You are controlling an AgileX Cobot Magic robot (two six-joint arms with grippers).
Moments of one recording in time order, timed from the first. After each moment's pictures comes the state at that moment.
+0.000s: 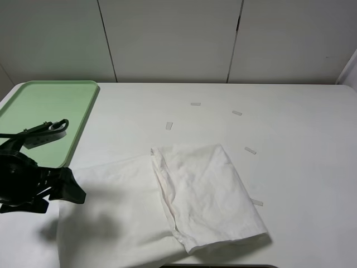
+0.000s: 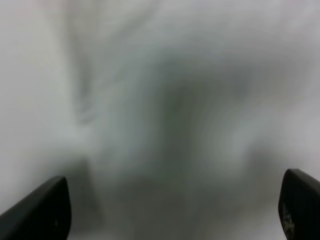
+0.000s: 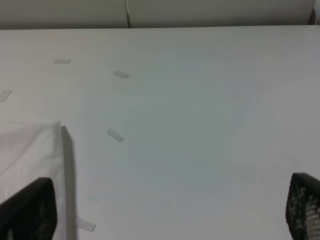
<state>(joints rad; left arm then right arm) -0.11 1.40 -0.37 -0.61 0.42 0.36 0.06 -0.01 -0.50 0.01 1.02 0.01</state>
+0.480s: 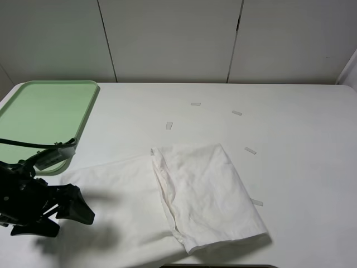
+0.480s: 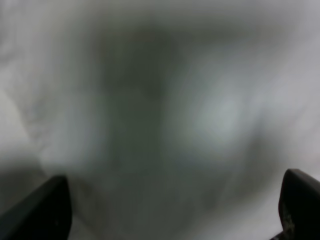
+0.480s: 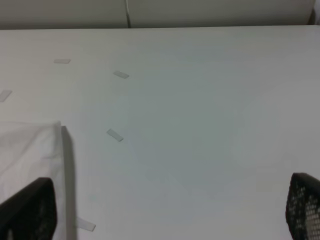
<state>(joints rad) -0.10 1.54 -0.31 -0.93 0.47 0.68 0.06 -0.01 -0.50 0.01 1.02 0.01</state>
